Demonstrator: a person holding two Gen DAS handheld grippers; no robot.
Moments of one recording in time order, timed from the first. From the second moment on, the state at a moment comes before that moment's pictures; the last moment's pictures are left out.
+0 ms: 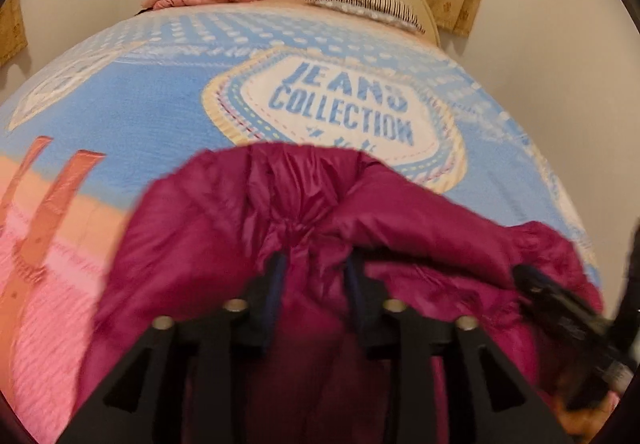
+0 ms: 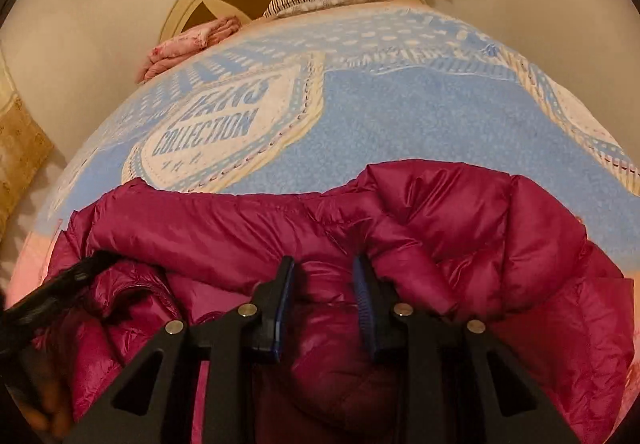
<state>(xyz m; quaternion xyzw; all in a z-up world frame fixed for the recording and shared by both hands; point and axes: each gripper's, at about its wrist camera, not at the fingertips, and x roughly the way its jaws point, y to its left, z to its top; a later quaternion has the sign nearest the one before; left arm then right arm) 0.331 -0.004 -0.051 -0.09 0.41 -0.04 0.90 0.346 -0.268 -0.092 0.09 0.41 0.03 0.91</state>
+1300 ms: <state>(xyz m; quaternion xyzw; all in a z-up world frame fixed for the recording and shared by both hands) 0.232 -0.030 0.042 0.06 0.32 -0.08 0.94 0.179 -0.271 0.040 0.08 0.28 0.03 0.96</state>
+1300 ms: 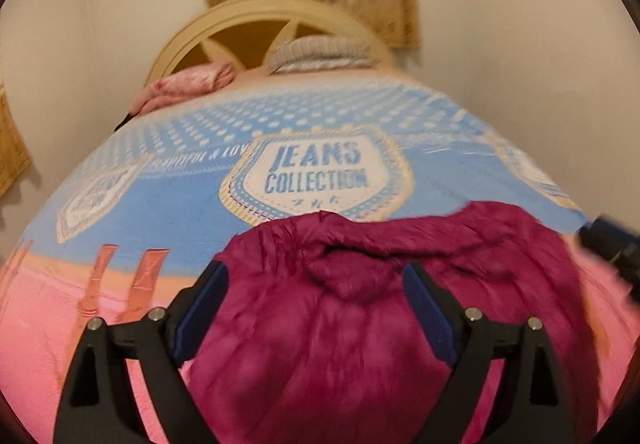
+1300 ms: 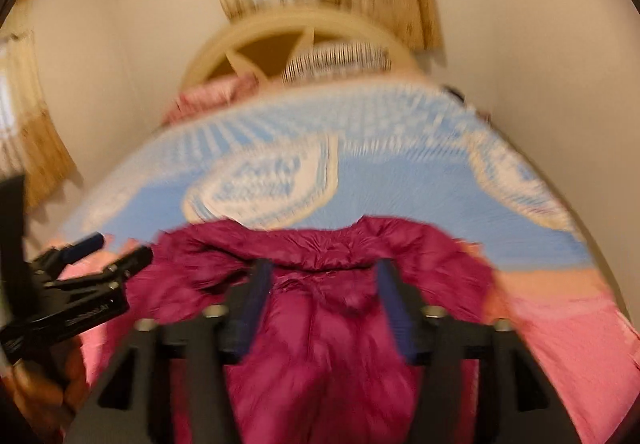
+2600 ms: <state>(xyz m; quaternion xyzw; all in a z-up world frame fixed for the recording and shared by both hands) -0.024 0.164 -0.117 -0.08 0.41 -0.20 0.89 -0.139 -0.293 -0.103 0.09 0.47 0.05 0.88</state>
